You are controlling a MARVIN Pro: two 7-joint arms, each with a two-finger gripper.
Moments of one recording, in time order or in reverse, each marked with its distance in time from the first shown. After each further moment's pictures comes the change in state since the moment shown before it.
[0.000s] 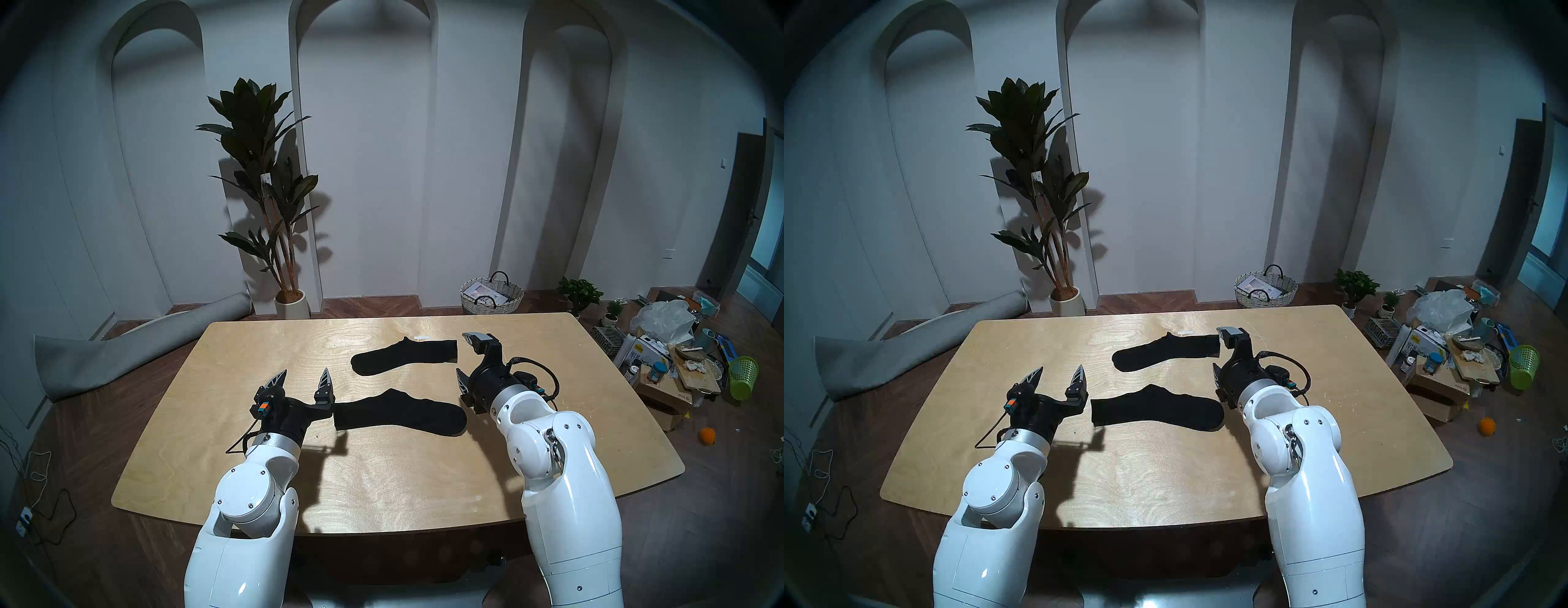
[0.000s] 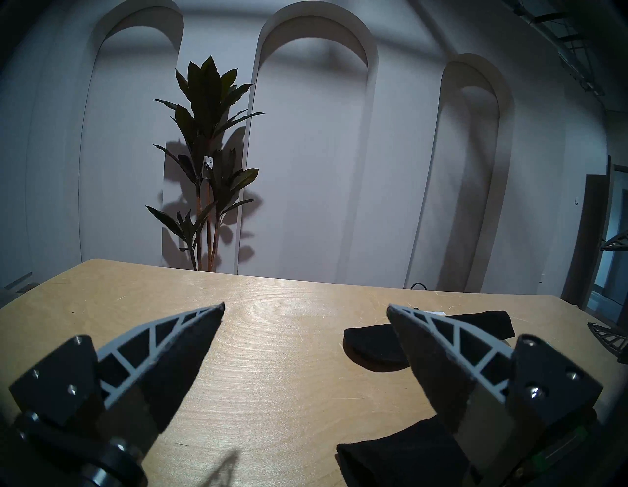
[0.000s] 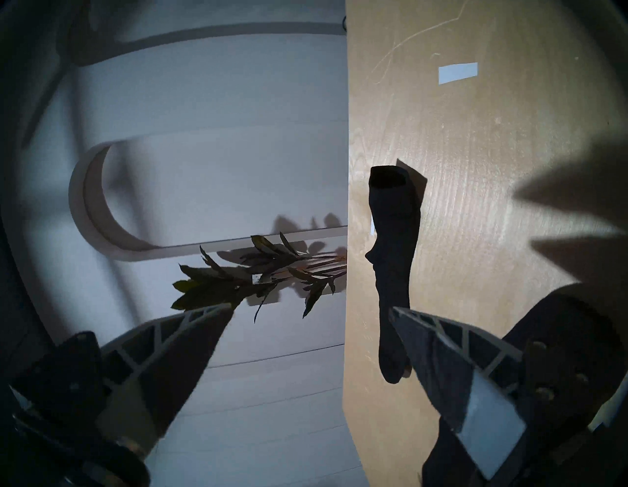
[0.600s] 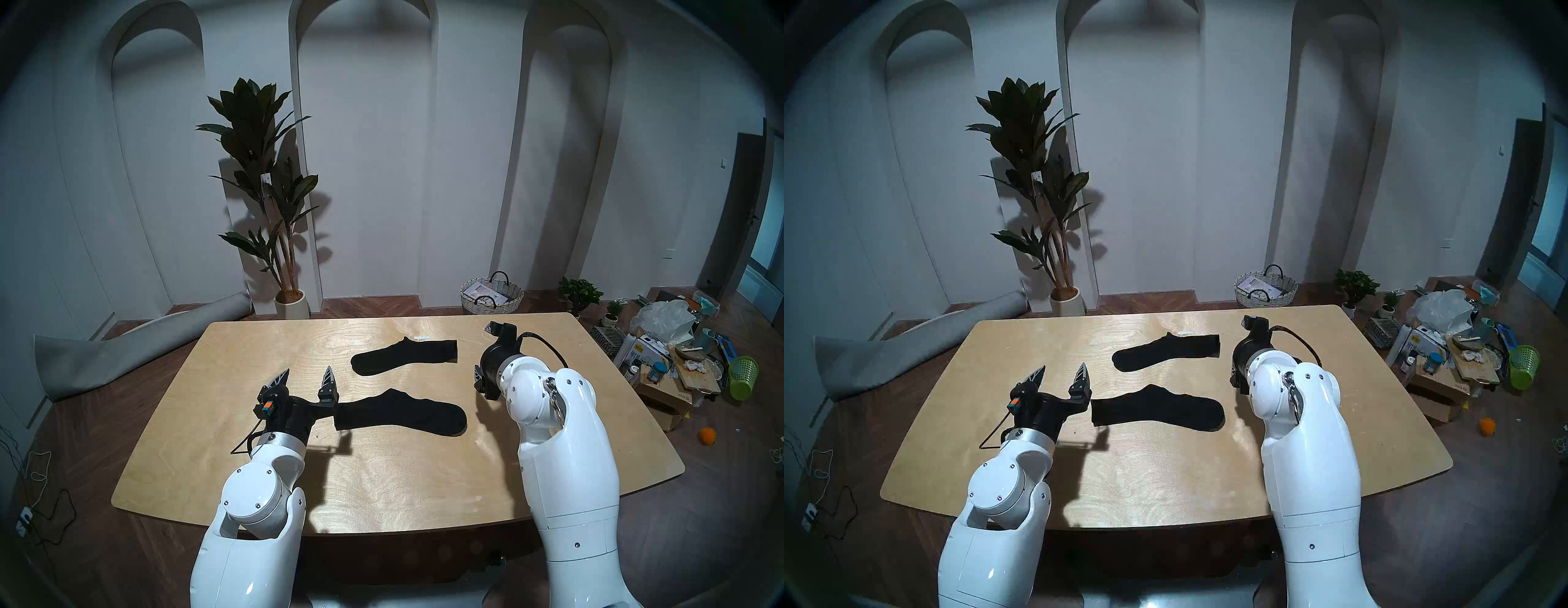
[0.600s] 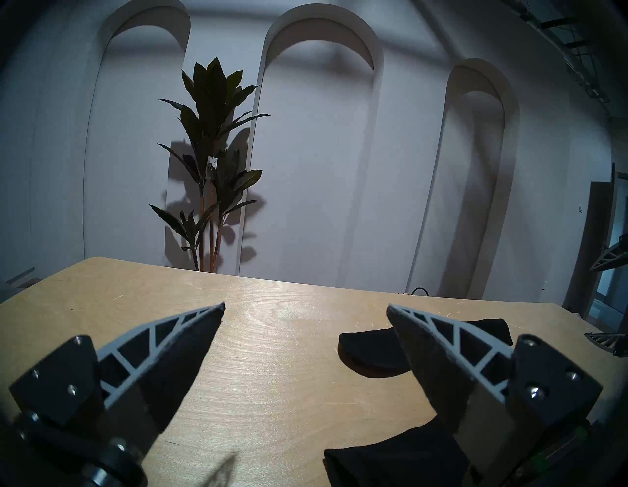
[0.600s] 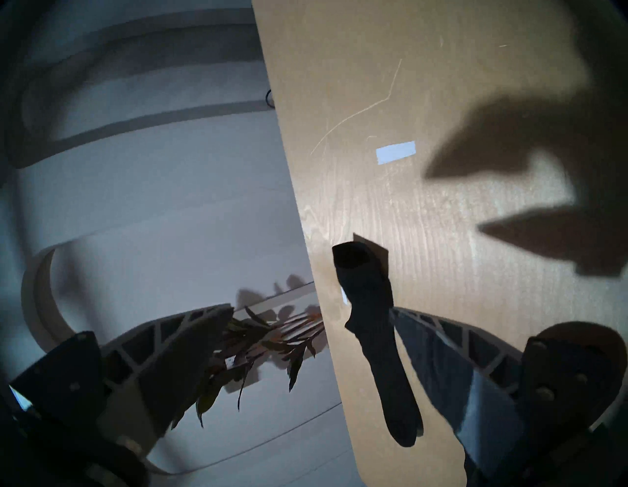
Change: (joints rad) left arm 0.004 -0.024 0.019 -0.015 0.010 0.003 0.044; right arm 0.177 -0.013 -0.008 0.061 -0.035 -0.322 -0.342
